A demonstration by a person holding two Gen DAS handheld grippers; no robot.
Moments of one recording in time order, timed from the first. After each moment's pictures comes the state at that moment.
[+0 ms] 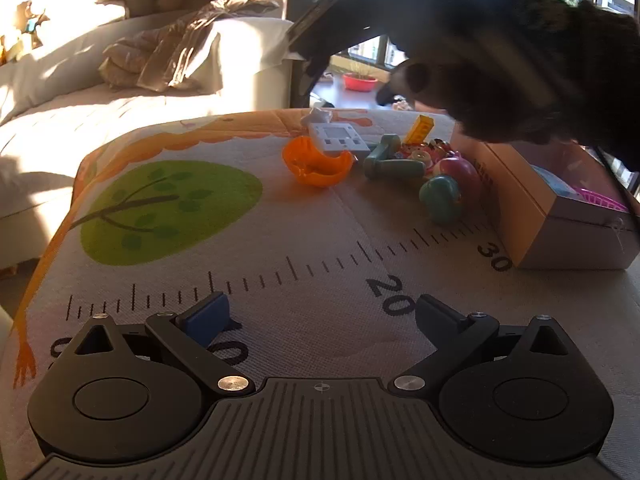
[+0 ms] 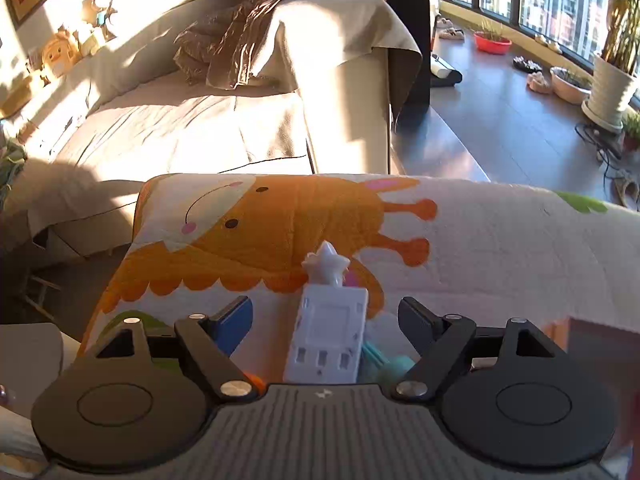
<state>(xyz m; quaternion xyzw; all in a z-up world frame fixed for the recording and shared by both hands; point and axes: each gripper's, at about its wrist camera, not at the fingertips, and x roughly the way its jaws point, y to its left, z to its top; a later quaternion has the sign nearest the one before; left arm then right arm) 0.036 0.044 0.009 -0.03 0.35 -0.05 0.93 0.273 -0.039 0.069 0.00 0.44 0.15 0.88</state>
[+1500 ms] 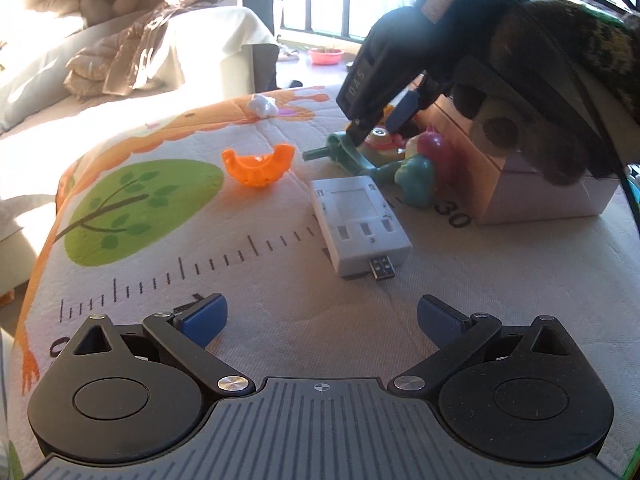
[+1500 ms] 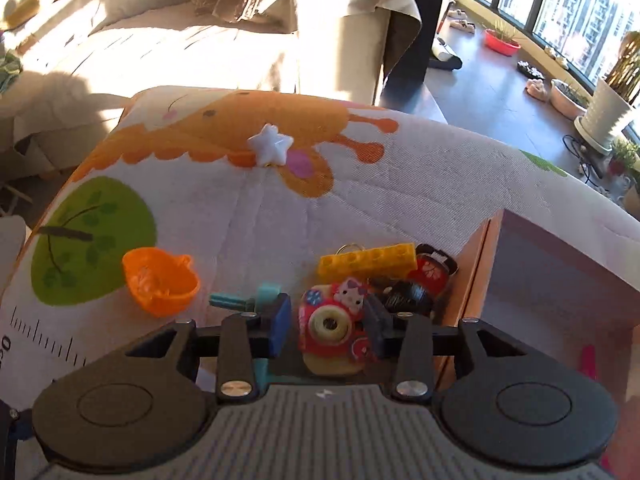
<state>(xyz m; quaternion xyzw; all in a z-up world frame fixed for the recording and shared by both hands) 0.020 0.021 0.017 0.03 0.38 -0.09 0.92 0.199 -0.082 0.046 -0.10 0.48 0.16 0.86</state>
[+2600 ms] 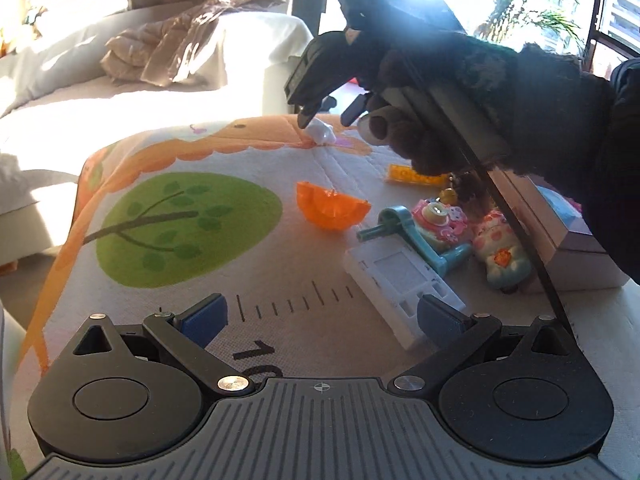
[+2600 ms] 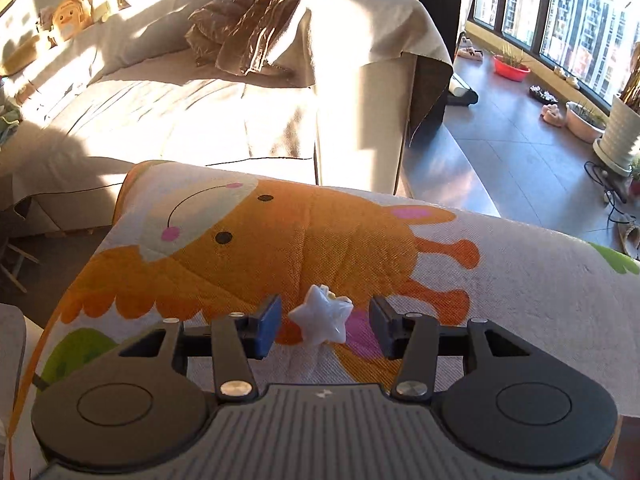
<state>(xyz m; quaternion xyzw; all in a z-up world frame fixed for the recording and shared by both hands) 0.050 0.060 0.028 -0.04 0.37 -0.05 0.93 0.311 -0.006 0.040 -0.05 0.44 0.16 0.88</state>
